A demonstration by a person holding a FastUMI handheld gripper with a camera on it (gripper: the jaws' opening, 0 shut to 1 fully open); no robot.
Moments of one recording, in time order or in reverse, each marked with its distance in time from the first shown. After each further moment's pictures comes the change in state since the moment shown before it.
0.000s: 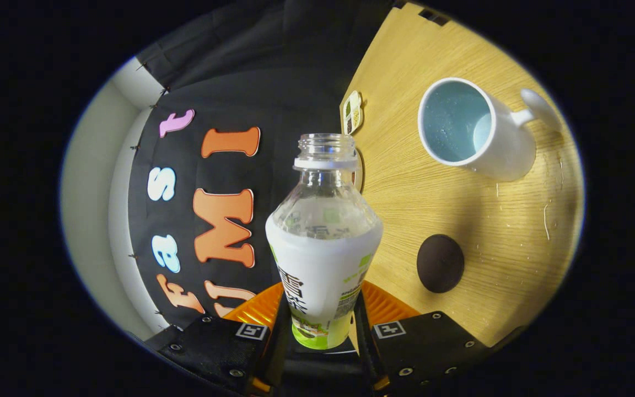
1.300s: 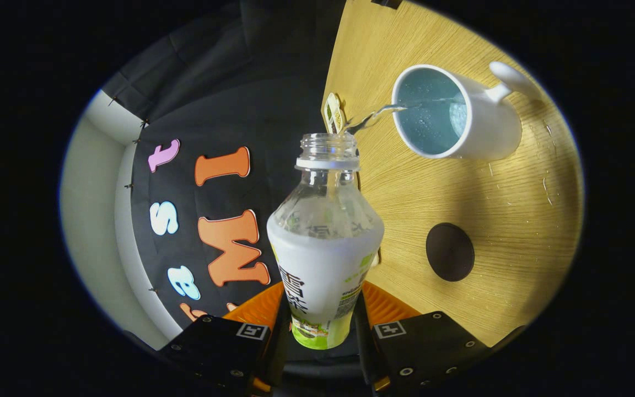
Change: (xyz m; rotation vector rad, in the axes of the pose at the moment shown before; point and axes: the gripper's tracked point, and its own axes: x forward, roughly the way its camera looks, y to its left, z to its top) arm 0.003 0.010 0.009 0.158 -0.017 -0.008
